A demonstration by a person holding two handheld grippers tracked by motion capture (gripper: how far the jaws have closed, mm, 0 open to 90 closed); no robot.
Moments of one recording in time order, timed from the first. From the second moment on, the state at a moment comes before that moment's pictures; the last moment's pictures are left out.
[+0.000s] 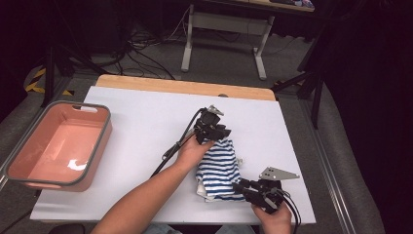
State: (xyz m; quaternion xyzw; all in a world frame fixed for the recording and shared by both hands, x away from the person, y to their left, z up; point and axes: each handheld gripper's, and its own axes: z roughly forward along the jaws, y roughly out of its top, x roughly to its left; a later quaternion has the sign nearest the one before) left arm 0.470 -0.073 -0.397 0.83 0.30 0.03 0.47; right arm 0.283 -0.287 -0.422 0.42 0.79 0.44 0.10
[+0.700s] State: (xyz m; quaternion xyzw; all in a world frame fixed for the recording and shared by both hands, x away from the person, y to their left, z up) left arm 0.436 0.015 -0.388 0.82 0.29 0.05 0.49; right arm 0.393 -0.272 -0.420 0.43 0.80 0.38 0.18
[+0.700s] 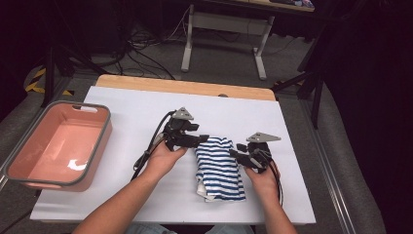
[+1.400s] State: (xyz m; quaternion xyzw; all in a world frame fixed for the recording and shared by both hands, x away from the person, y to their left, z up) left arm 0.427 0.040 -0.405 0.83 0.30 0.02 0.47; right arm 0.448 -0.271 -0.433 0.45 0.79 0.37 0.16
